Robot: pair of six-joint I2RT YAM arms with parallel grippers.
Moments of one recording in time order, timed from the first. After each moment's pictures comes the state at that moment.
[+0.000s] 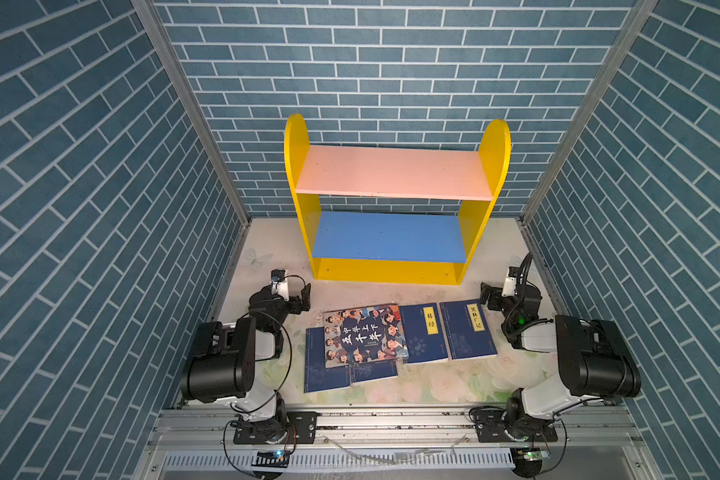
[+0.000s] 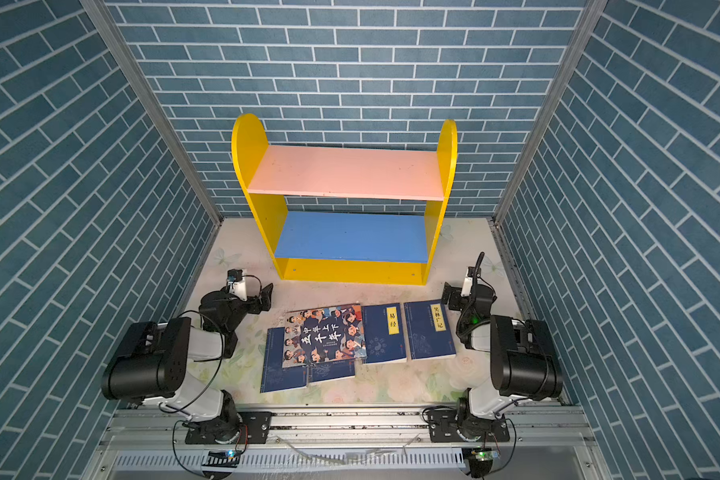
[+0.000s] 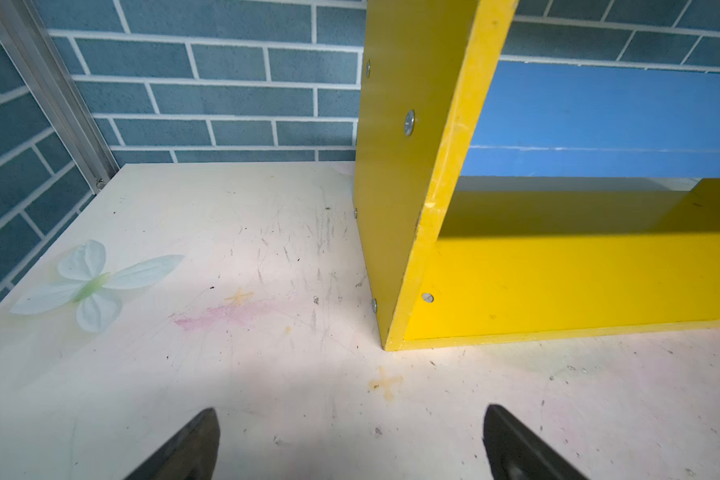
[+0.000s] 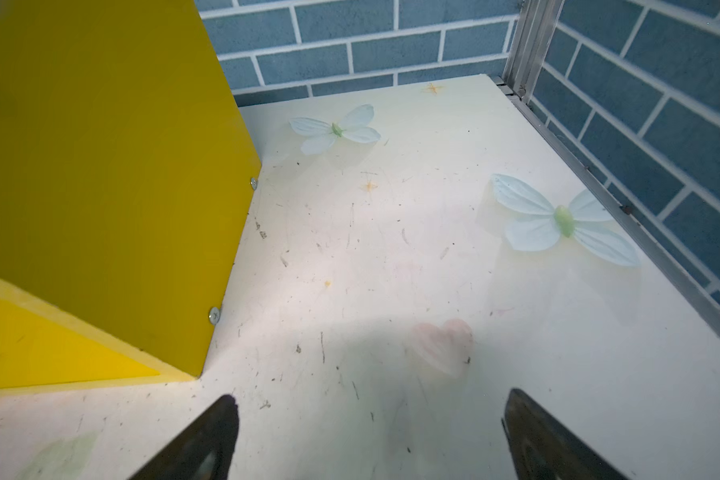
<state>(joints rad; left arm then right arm) 0.12 1.57 0.29 0.98 0.31 0.02 -0.07 1.56 0.37 0.76 -0.08 0.05</state>
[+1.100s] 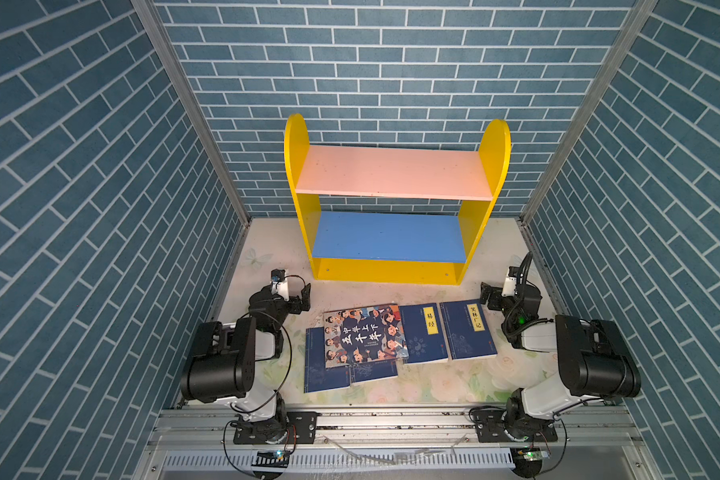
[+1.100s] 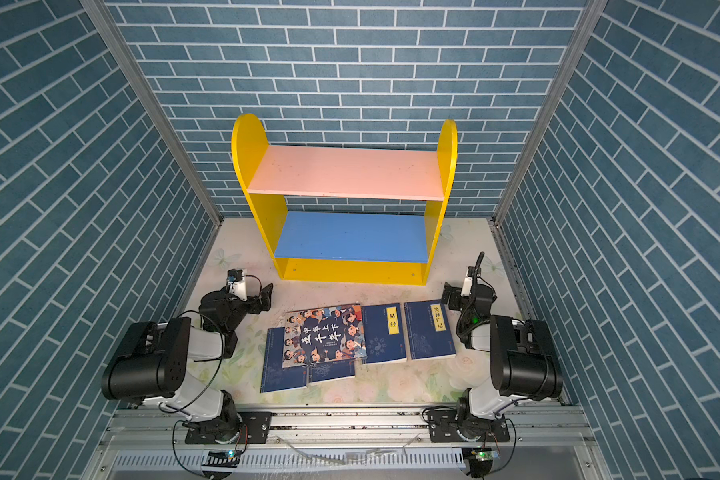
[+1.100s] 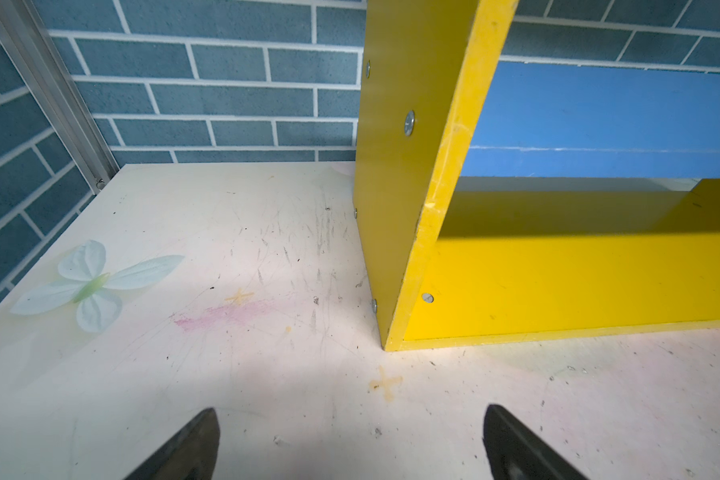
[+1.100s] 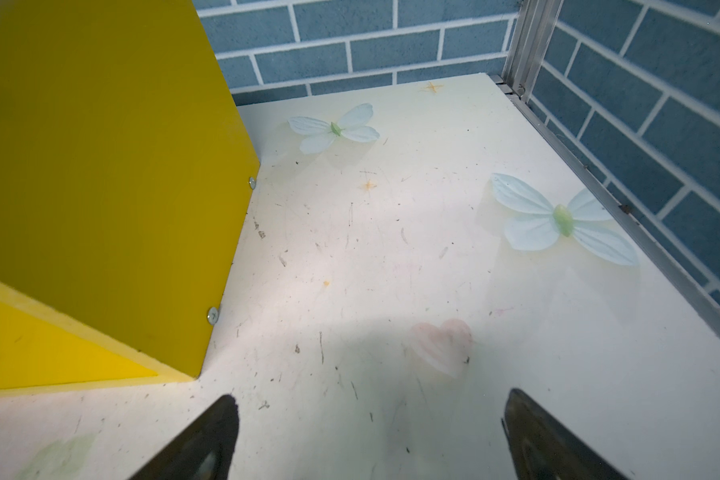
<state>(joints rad) 0.12 1.57 0.29 0.98 0.31 0.02 -0.07 1.56 0.38 0.76 -0.08 0.05</state>
